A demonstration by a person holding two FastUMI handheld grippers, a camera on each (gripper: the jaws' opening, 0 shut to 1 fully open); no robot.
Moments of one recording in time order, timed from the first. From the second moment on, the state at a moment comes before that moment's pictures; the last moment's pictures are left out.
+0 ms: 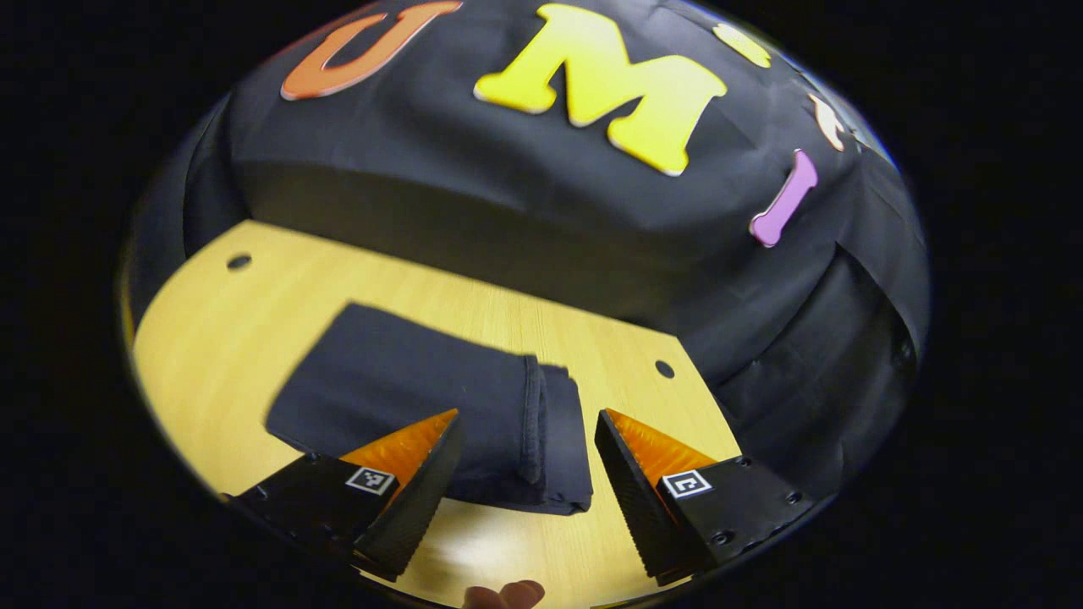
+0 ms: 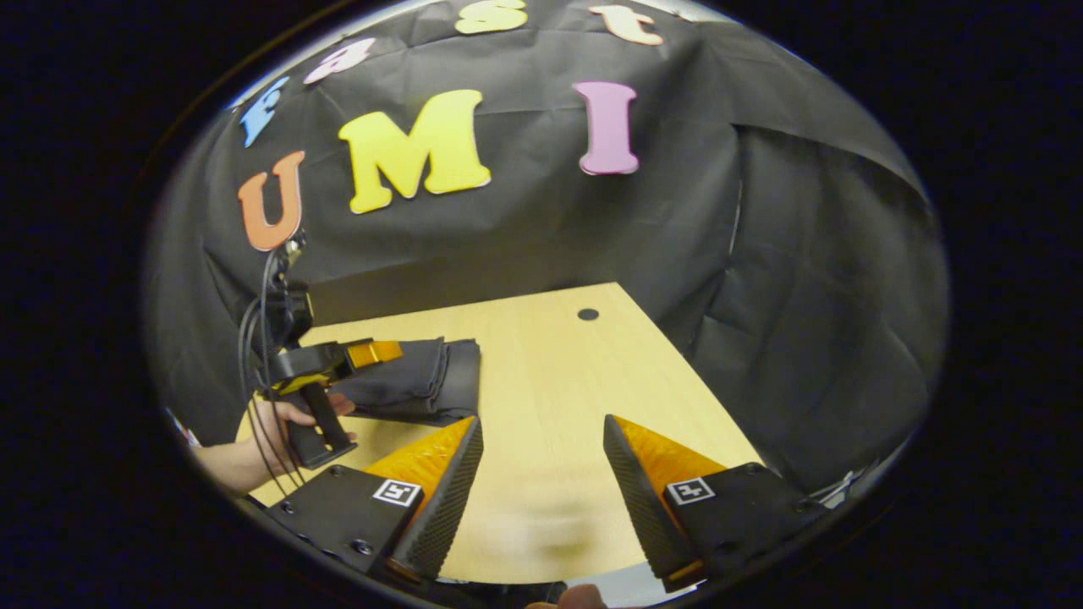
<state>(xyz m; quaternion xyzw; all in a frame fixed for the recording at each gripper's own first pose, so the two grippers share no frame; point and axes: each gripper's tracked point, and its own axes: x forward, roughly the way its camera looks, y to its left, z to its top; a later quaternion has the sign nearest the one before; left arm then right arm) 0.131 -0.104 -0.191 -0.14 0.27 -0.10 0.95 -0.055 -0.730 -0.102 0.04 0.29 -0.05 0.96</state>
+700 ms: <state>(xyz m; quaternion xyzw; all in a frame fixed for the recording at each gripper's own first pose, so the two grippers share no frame) 0.034 0.008 0.043 -0.01 0.04 0.00 1.00 0.016 -0.590 0.051 0.03 0.05 0.06 1.00</state>
